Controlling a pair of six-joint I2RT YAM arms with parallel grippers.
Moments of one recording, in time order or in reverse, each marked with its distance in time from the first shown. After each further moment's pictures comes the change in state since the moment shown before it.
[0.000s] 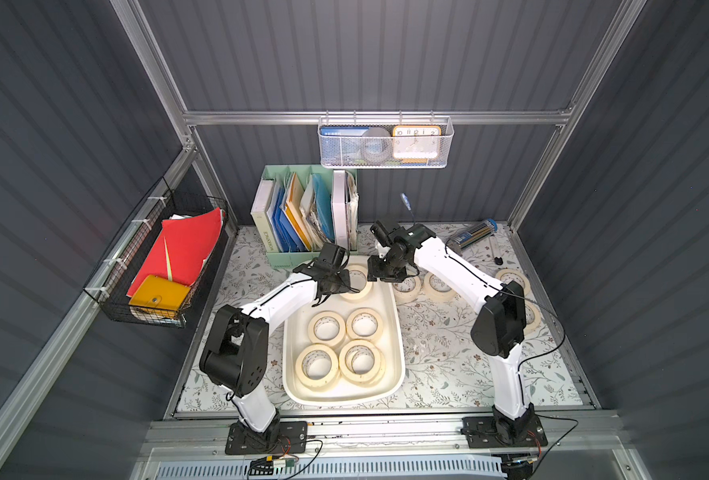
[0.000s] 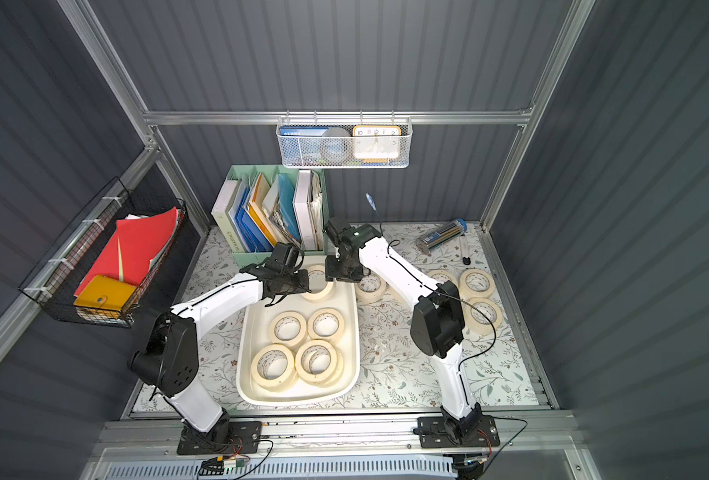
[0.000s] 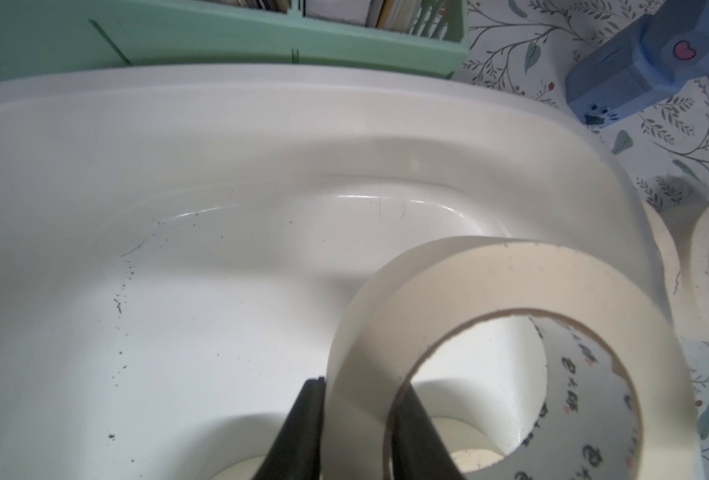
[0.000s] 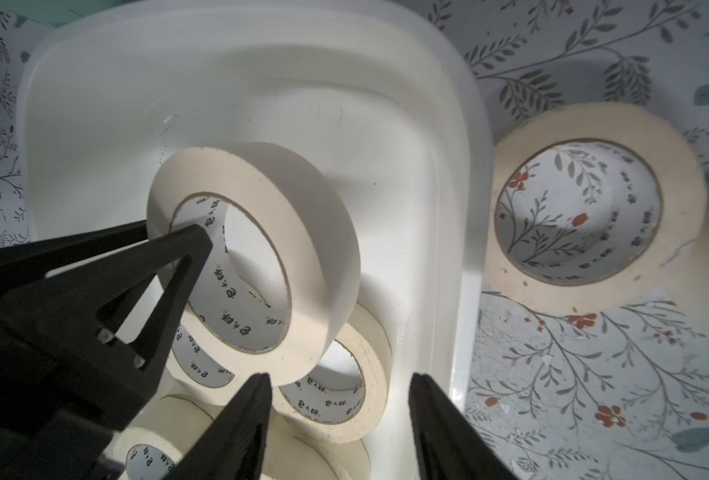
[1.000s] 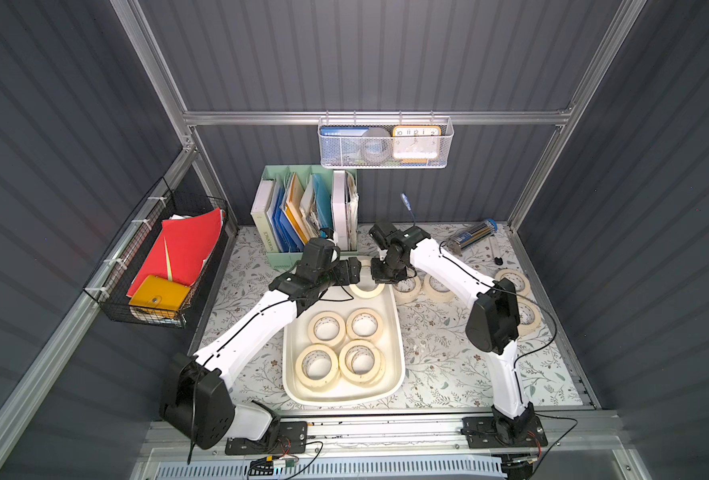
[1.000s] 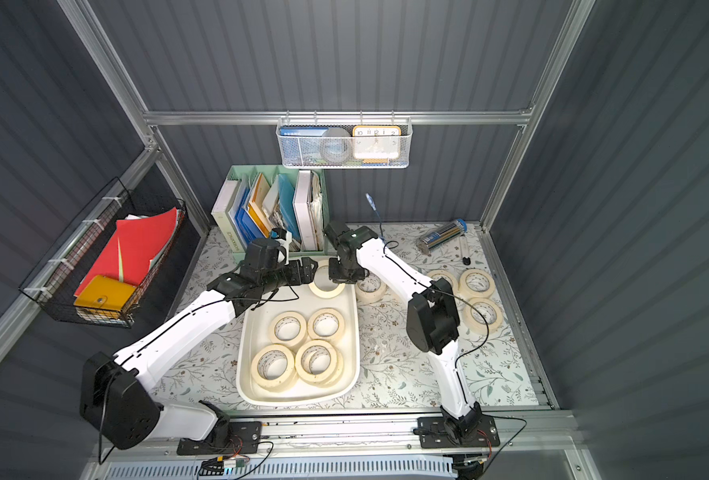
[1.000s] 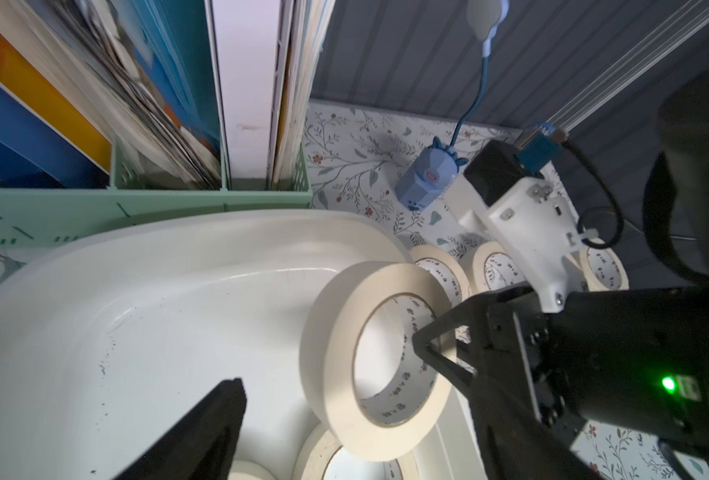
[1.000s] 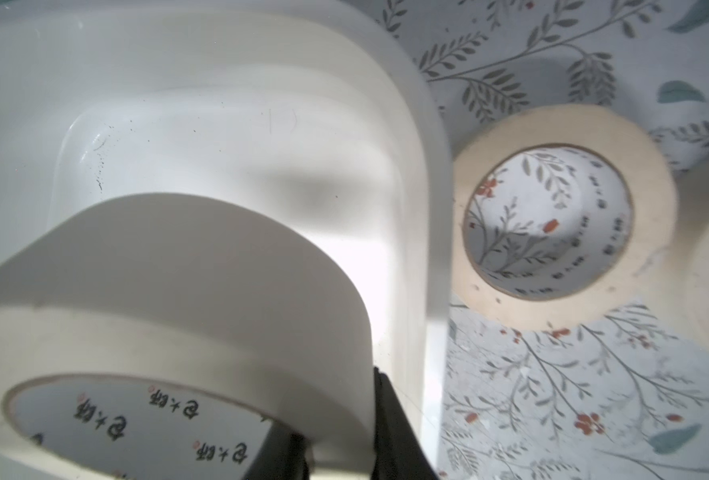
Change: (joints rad) left arm -0.042 -0.353 -0.100 0.122 0.039 0.042; right arm -0.034 -0.016 -0.027 -0.026 0.076 0.002
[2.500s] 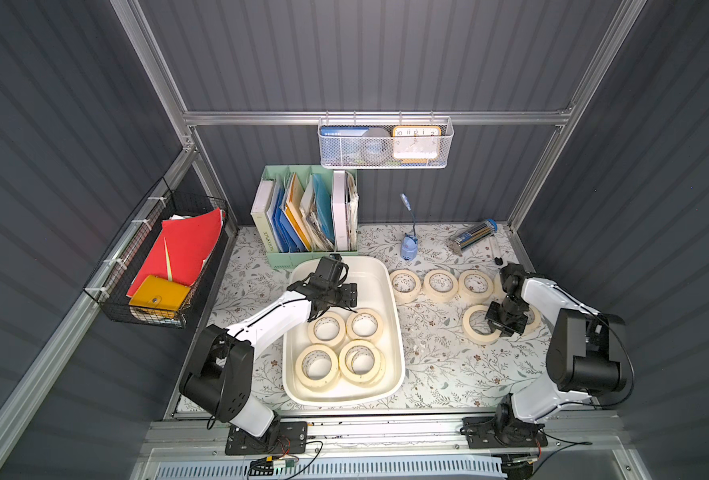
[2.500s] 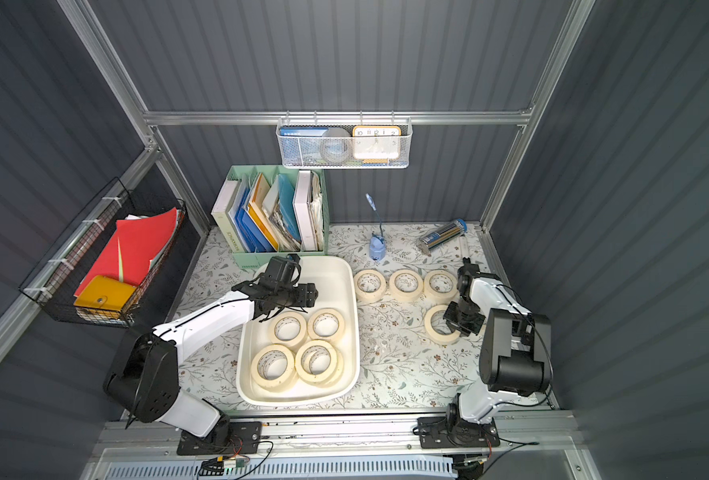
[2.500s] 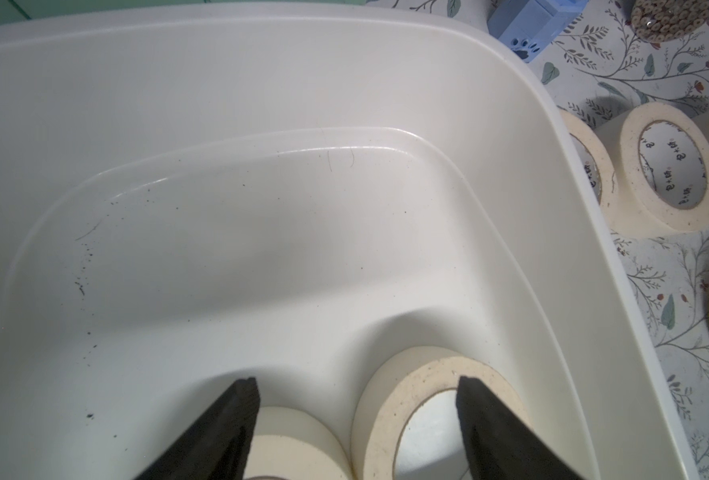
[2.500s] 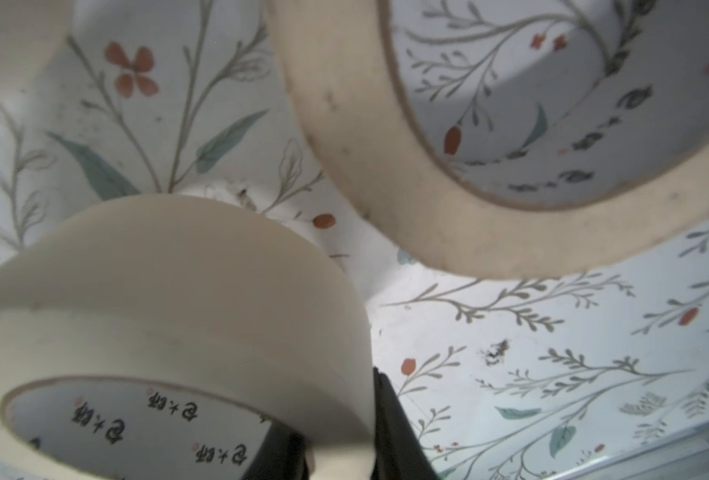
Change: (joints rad) left arm 0.000 0.185 -0.114 -0.022 0.016 0.065; right arm -0.805 -0.465 -1.017 0.194 0.091 -0.143
